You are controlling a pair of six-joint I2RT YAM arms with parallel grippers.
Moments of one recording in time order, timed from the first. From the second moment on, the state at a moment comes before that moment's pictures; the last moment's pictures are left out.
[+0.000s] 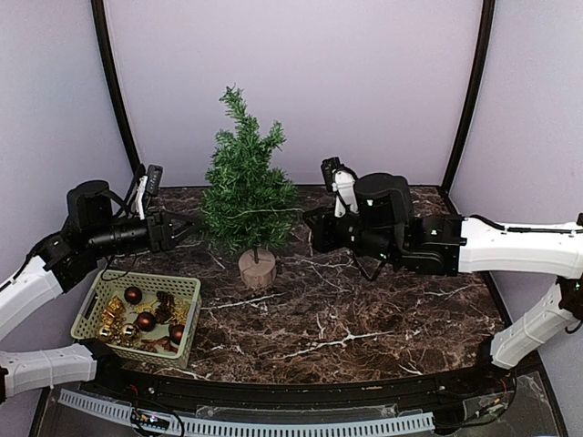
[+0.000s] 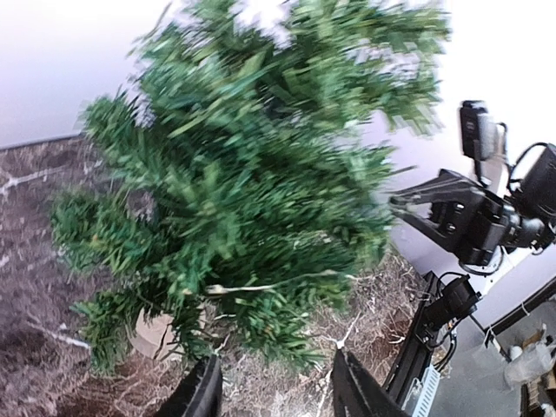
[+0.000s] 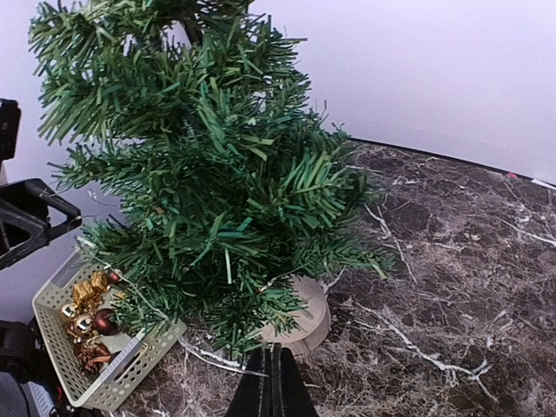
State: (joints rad) left arm -0.44 0.84 0.73 -0.18 0.50 -0.38; right arm 1.12 1.41 1.12 -0.04 0.34 0.40
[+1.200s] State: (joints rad) left arm -0.76 1.06 0.88 -0.18 0.18 -0.15; right arm 1.10 1.40 1.05 0.01 0.28 0.50
